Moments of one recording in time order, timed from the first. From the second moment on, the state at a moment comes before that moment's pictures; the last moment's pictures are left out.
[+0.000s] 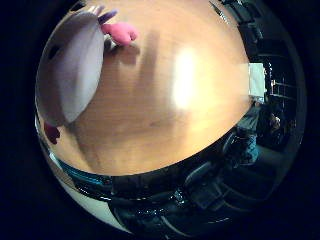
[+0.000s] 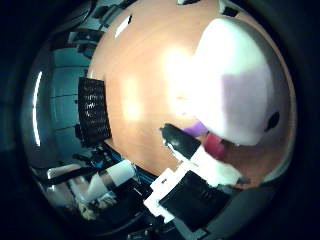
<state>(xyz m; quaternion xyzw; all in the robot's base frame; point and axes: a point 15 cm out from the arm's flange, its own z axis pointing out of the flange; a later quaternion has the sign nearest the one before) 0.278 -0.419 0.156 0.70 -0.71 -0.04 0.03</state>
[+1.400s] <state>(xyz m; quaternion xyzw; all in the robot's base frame) 0.260 -0.310 0.374 0.73 -0.68 0.04 0.08</state>
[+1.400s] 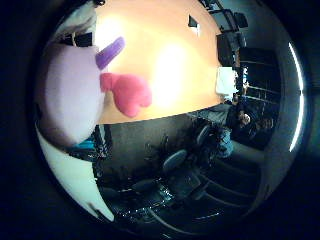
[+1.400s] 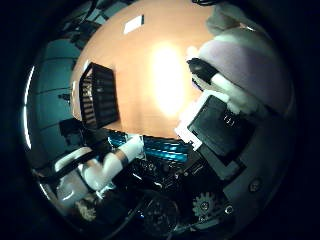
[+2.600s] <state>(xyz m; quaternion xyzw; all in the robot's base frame) 0.302 0.179 0.453 0.88 -0.46 0.07 -0.10</state>
